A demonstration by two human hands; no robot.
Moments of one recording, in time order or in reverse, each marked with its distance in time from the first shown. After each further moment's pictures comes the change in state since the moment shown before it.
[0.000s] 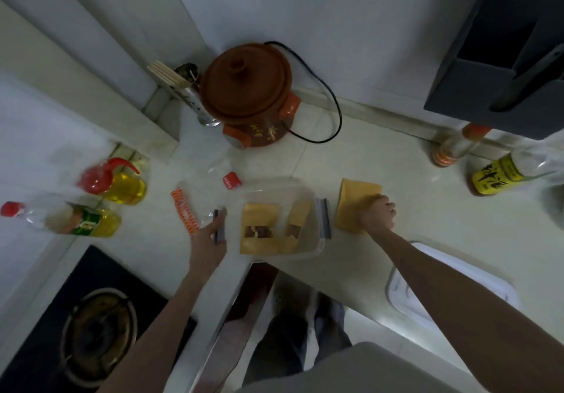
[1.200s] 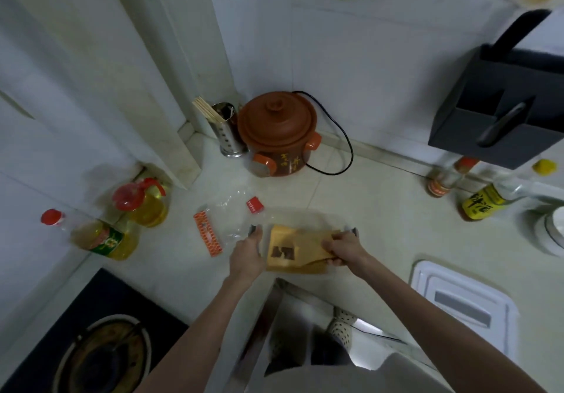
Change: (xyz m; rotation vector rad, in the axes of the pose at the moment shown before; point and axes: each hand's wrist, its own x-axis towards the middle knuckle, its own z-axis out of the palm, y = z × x) left_hand 0.006 -0.013 -0.009 0.128 -0.168 0.160; right_hand -0.174 -0.059 0.016 0.386 -0.388 -0.198
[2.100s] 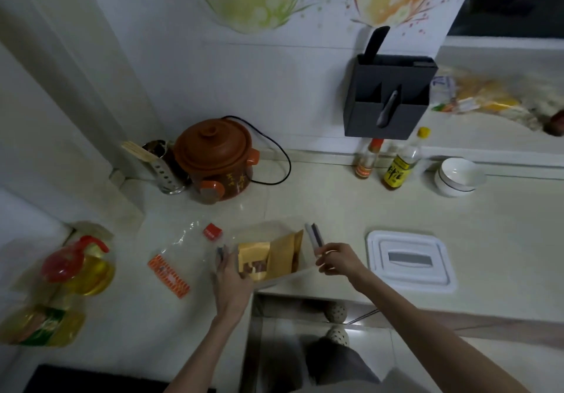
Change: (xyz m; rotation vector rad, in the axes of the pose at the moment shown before) left_hand -0.024 0.008 0.016 -0.247 0.085 0.127; right_hand -0.067 0.061 -0.015 0.263 0.234 -0.031
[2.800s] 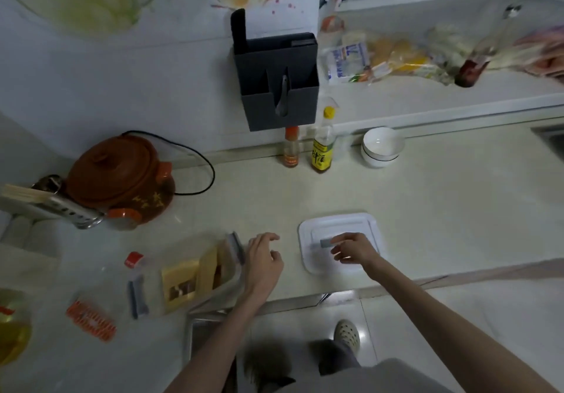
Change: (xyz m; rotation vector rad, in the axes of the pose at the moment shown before) left_hand -0.024 0.186 0.161 -0.004 -0.203 0.296; right_hand 0.013 0.084 -0.208 0.183 0.168 0.110
